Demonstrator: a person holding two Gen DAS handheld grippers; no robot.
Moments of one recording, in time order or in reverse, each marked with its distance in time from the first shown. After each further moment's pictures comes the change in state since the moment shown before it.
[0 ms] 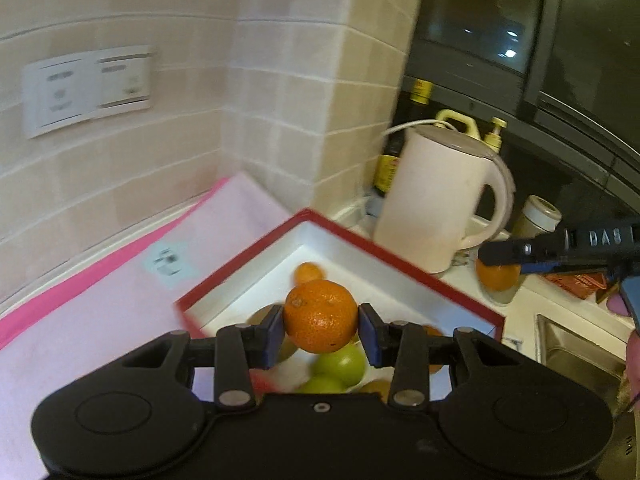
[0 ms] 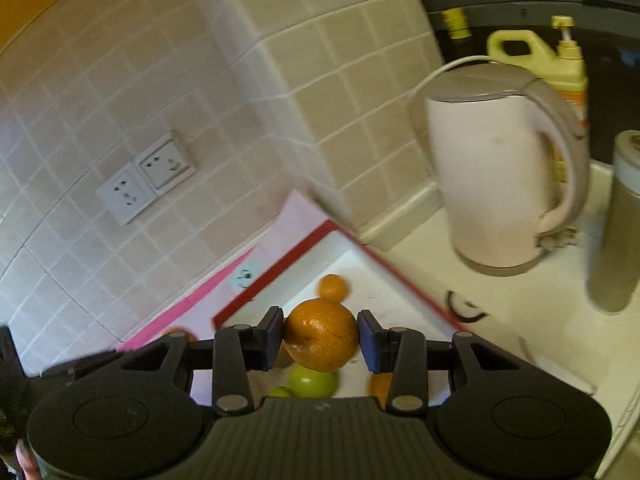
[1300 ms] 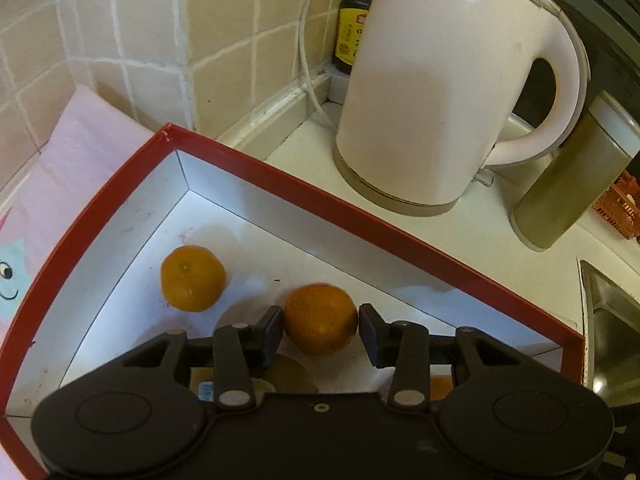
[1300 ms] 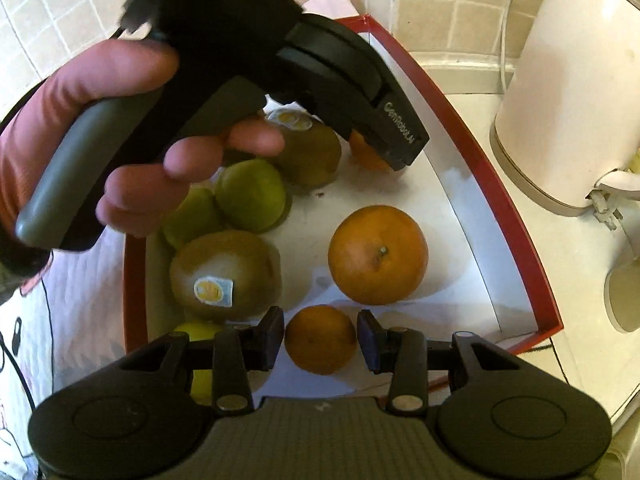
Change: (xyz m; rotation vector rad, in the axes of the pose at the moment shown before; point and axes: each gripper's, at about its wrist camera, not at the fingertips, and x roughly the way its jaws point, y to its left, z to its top) left arm 0.211 -0.046 0.031 0.100 0.388 -0.066; right arm 0.107 0.015 -0.070 -0.435 0.467 -0.116
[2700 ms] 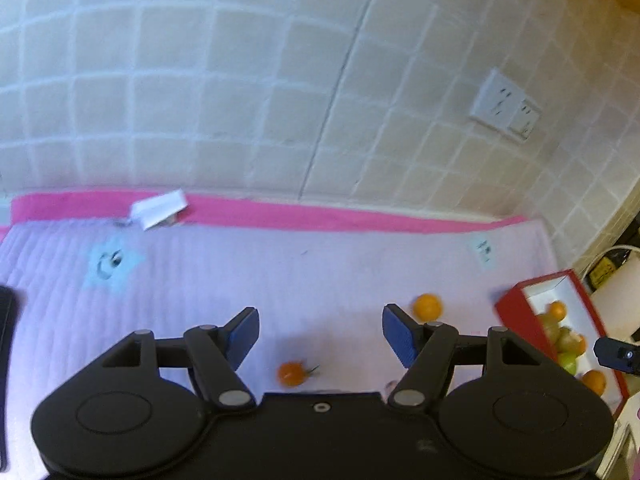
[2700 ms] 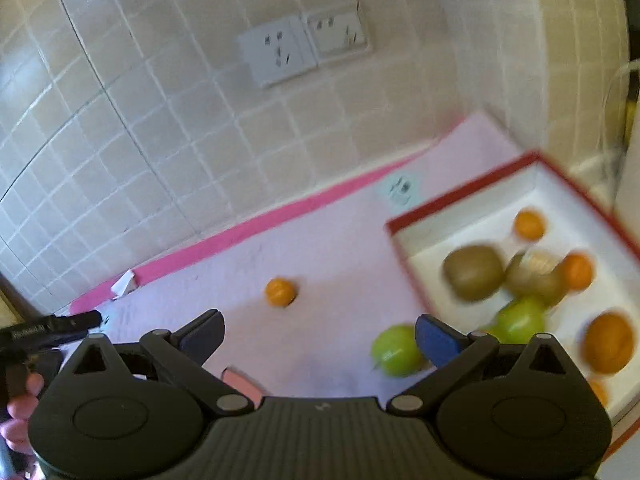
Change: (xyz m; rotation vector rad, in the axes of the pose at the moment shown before) left arm -0.342 0.217 -0.333 -0.755 -0.387 0.443; right arm -0.065 0.154 0.038 0.119 -0.304 0.262
